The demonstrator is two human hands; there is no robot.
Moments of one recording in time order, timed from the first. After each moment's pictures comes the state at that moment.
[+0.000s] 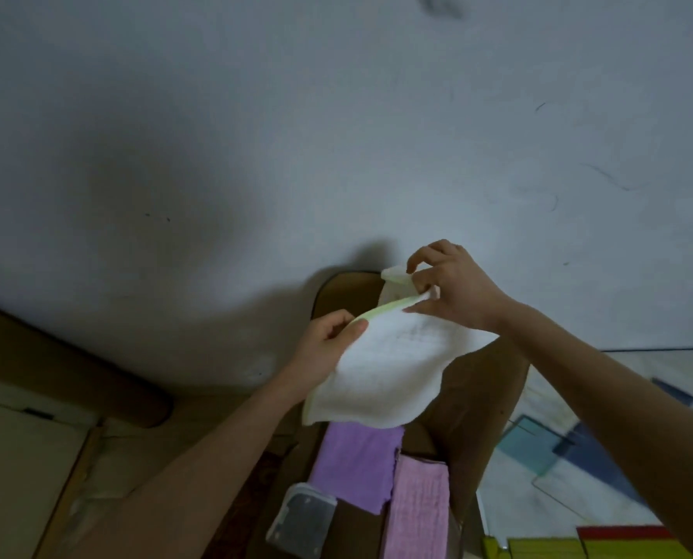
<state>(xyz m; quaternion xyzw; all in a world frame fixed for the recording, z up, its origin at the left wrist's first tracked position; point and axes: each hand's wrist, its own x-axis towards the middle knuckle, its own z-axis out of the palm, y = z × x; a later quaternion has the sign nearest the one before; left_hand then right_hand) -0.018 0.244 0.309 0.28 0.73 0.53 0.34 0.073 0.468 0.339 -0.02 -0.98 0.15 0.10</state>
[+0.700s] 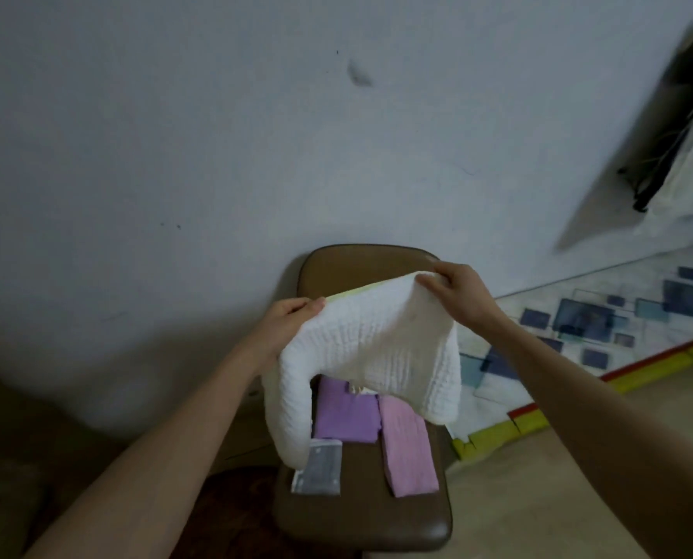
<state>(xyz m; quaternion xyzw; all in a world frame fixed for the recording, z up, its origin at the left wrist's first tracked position) 0.015 0.082 0.393 0.33 0.69 0.51 0.40 0.227 0.267 0.411 -0.40 -0.85 0.28 0.23</state>
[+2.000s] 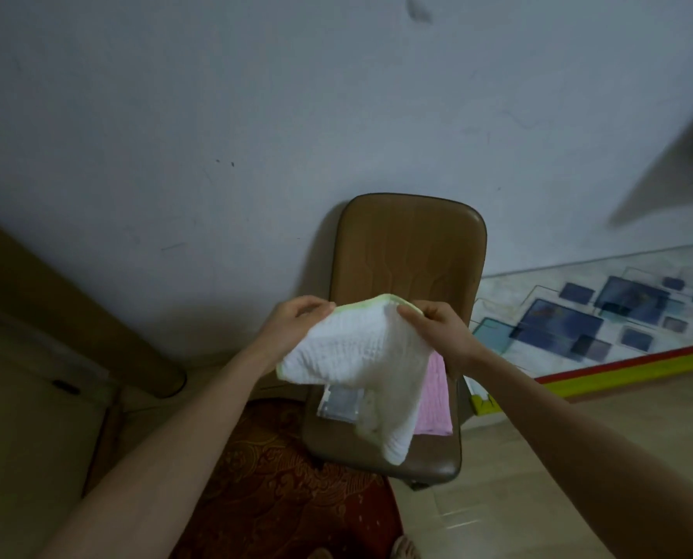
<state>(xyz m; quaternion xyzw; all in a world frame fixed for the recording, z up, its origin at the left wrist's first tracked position) 0.049 -0.035 0.344 0.32 0.73 0.47 0.37 0.250 0.120 0.353 -0.32 -0.73 0.59 0.12</state>
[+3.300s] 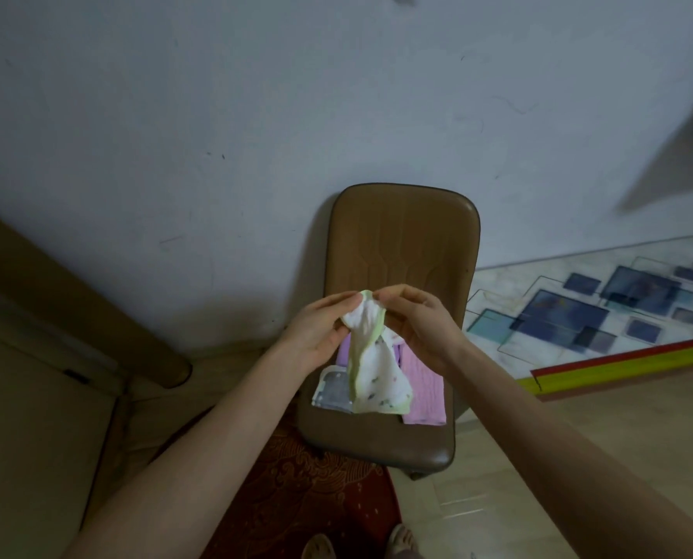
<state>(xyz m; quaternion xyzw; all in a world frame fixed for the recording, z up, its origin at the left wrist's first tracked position) 0.134 0.009 0.369 0.02 0.55 0.67 0.50 0.259 0.105 0.373 -0.30 -0.48 0.80 0.18</state>
